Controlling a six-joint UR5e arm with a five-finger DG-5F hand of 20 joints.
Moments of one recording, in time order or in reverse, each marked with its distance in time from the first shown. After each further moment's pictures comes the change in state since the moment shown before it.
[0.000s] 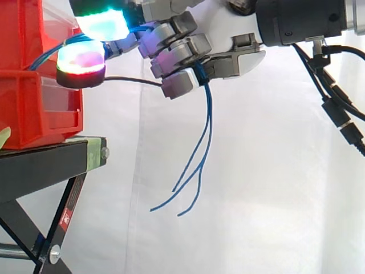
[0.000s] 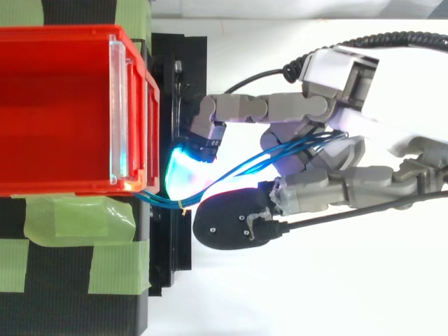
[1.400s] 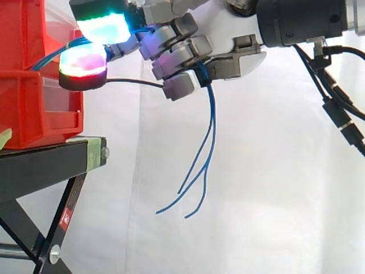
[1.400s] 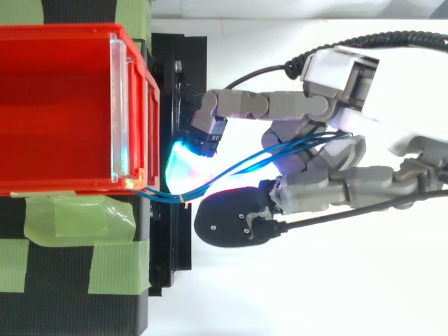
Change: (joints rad) arm -0.001 0.000 0.000 -0.006 0.000 -0.002
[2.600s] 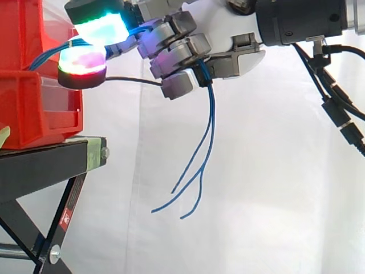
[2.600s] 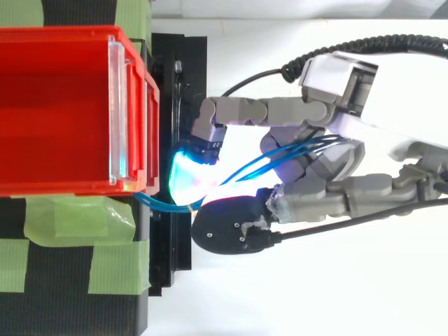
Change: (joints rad) arm 0.005 0.000 0.000 0.007 0.000 -0.008
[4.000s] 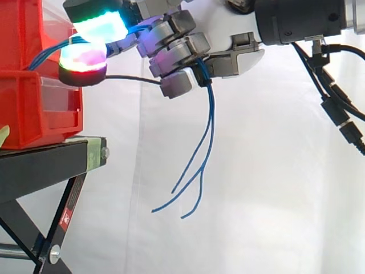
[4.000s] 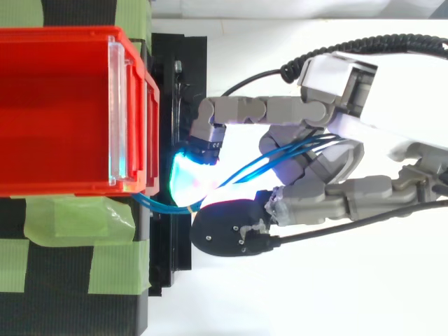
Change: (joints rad) arm 0.000 0.000 0.000 0.007 0.000 -0.012
